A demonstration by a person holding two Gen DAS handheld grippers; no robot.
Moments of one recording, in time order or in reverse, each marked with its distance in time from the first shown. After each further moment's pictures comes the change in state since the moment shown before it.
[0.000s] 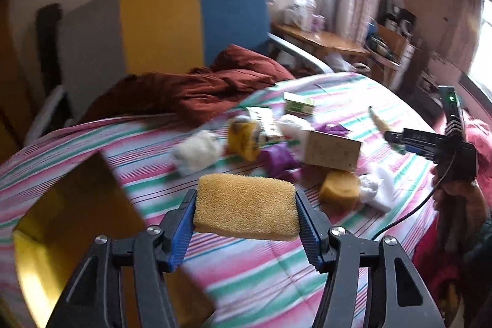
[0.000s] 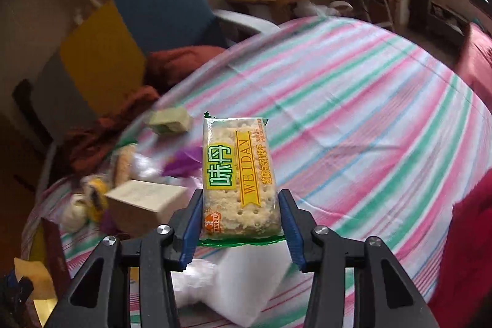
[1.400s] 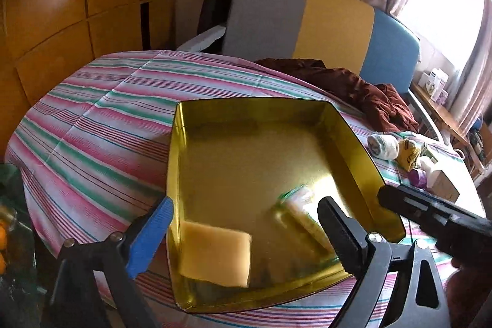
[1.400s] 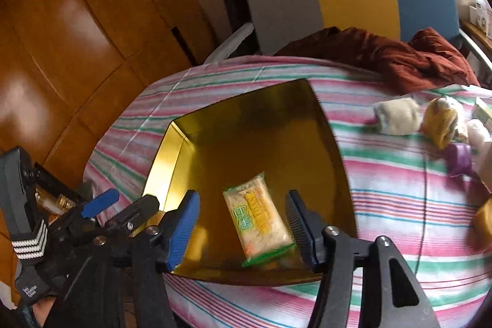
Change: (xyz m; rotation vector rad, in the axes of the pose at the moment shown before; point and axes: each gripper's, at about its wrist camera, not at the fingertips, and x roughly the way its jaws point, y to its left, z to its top) left arm -0.095 0.191 -0.134 -0.522 -0.023 0.355; right arm -0.046 0.350 -0.198 -0.629 0.244 0.586
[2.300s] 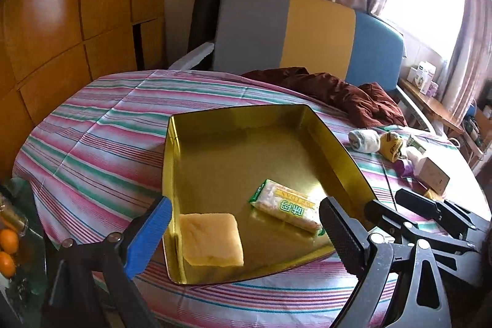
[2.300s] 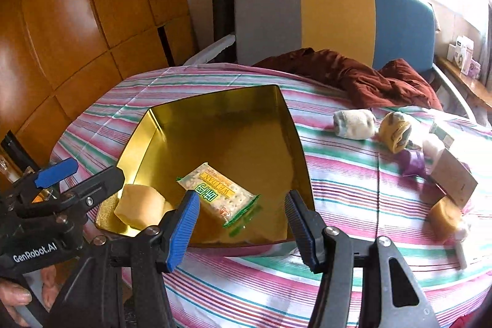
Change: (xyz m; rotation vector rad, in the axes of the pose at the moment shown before) left arm -0.038 -0.028 -0.017 0.081 -0.067 -0.005; right arm -0.034 0.008 -0.033 -0.111 -0.083 -0.213
